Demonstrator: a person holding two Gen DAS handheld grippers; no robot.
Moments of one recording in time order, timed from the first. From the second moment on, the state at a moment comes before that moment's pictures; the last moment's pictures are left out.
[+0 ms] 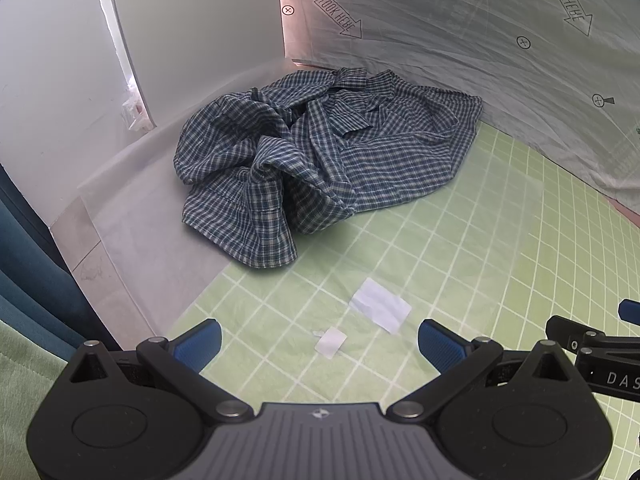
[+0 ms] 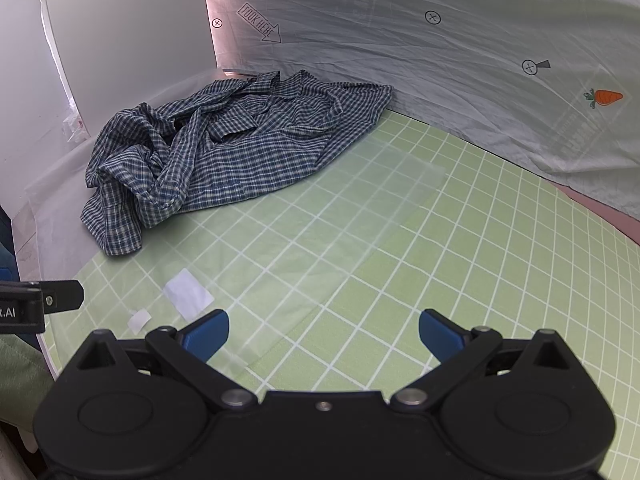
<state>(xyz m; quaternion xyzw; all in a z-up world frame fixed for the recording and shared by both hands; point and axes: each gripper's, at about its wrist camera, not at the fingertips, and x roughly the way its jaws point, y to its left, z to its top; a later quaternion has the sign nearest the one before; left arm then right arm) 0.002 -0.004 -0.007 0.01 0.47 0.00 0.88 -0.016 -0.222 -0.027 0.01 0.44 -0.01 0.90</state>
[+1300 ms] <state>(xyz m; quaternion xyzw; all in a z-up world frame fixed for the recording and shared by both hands) 0.022 0.005 -0.019 0.01 0.49 0.02 0.87 -0.002 -0.220 -0.037 0.01 0.45 -0.02 0.89</state>
